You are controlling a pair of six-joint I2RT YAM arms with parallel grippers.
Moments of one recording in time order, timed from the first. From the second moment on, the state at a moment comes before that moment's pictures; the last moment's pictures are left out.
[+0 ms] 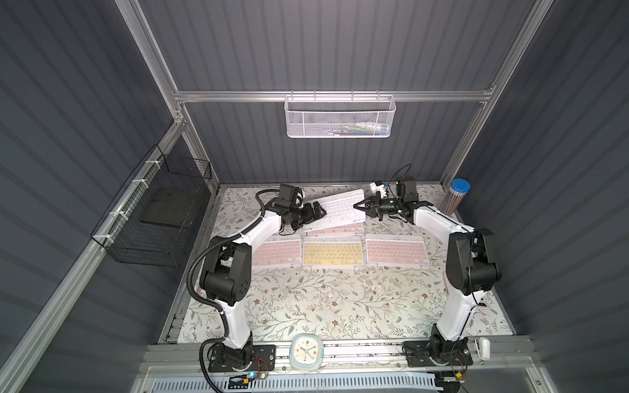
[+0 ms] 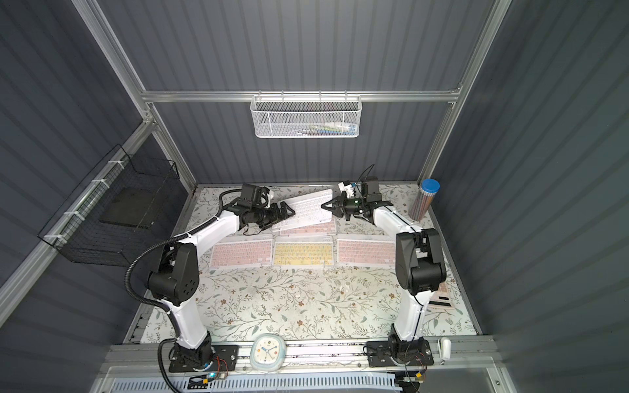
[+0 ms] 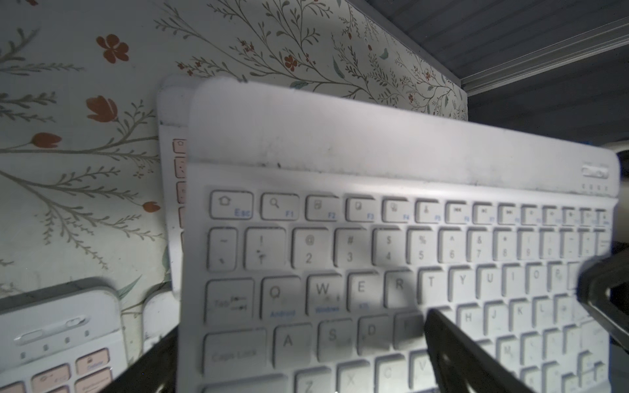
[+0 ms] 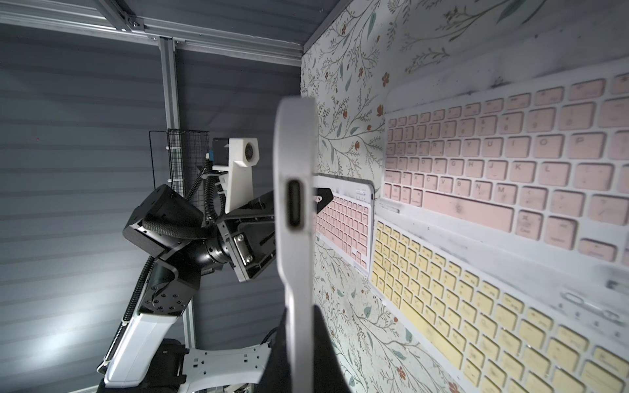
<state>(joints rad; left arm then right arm) -0.38 1.89 1.44 -0.36 0.44 -0.61 0.18 1.92 1.40 -0.10 -1.06 0.87</state>
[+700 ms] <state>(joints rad) -0.38 1.99 1.49 -0.34 0.42 -0.63 0.14 2.16 1.54 -0.04 -1.16 0.87</state>
